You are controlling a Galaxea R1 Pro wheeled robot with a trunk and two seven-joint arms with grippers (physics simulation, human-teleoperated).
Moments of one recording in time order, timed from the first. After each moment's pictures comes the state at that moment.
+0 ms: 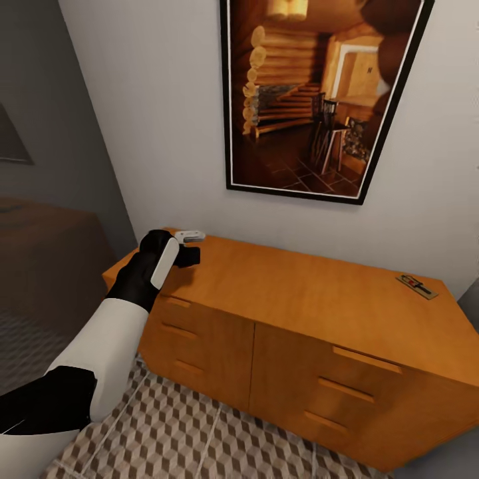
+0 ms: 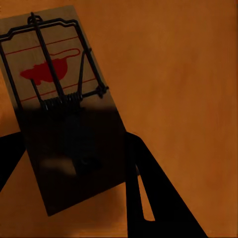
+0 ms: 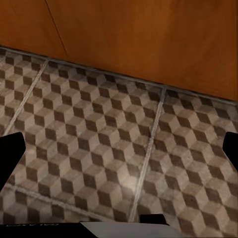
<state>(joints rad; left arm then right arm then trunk) -1.14 -0.10 -0.11 -0.91 0.30 1.01 0.27 -0.01 0.06 0.11 -0.03 -0.09 -1.04 -0.06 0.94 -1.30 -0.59</state>
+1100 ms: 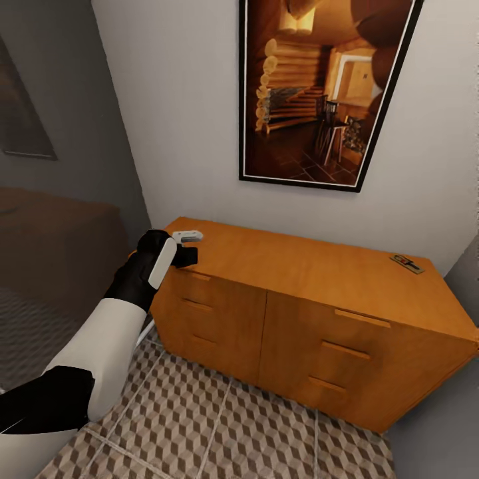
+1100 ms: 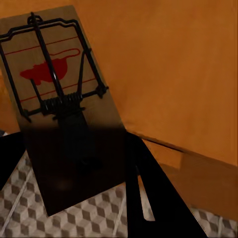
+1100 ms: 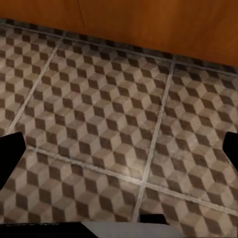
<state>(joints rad) -1.14 -0.08 -0.11 -0.91 0.30 1.01 0.27 -0.01 0.06 0.11 -0.03 -0.09 -1.04 -0.06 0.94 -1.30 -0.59</state>
